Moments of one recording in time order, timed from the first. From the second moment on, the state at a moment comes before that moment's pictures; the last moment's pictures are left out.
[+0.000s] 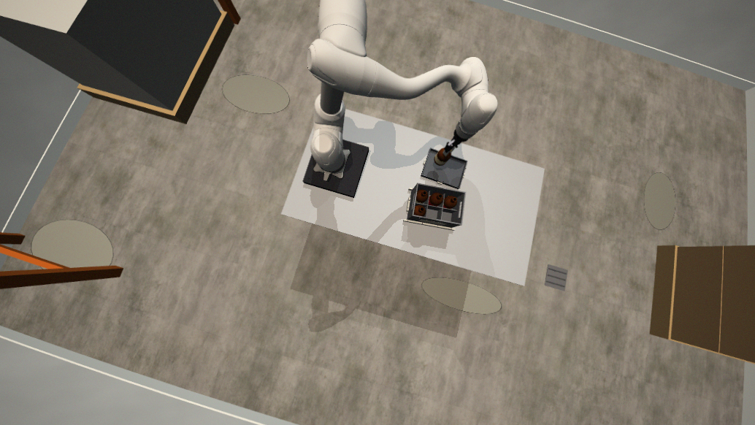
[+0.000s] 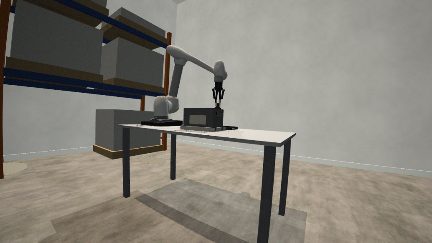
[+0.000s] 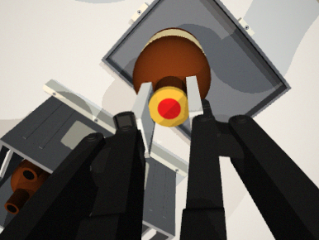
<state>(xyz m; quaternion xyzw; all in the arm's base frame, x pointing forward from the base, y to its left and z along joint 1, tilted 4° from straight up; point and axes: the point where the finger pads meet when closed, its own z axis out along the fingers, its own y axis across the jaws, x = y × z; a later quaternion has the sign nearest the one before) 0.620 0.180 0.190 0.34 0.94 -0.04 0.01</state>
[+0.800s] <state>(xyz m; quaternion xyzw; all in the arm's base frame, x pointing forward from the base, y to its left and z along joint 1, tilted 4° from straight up) 0.622 0.176 0.151 0.34 0.94 -0.04 0.01</state>
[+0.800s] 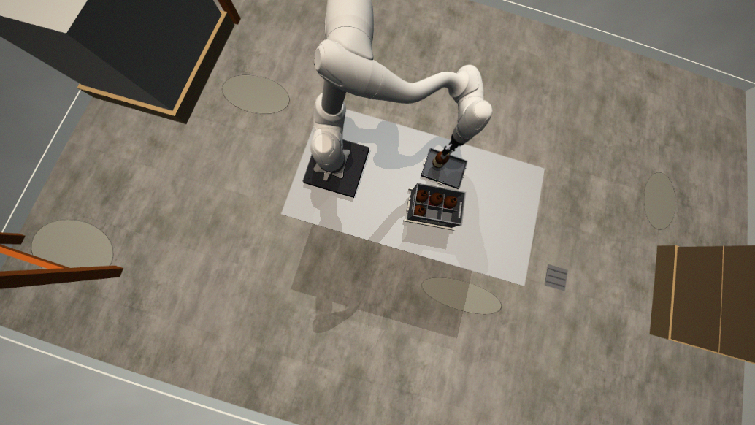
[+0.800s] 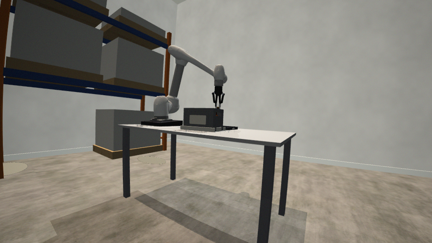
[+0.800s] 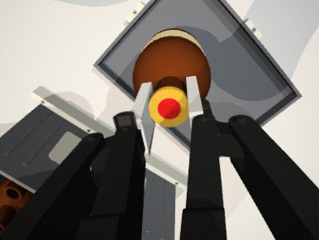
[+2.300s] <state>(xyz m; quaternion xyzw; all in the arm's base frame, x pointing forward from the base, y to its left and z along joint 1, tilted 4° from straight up) 0.621 0.174 0.114 0.34 0.94 -0.04 0.01</state>
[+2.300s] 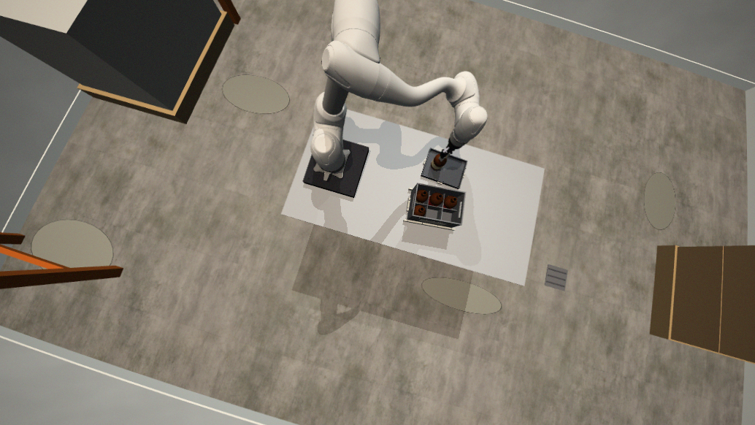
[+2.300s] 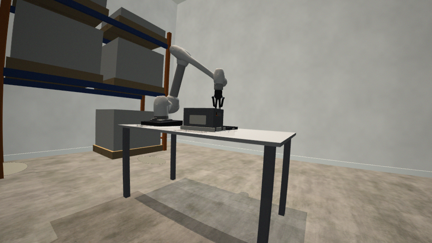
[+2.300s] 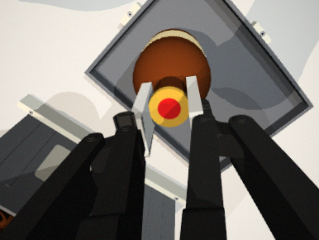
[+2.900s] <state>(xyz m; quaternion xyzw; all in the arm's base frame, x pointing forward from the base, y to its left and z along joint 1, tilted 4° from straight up) 0.622 0.173 0.107 0.34 0.94 -0.04 0.01</state>
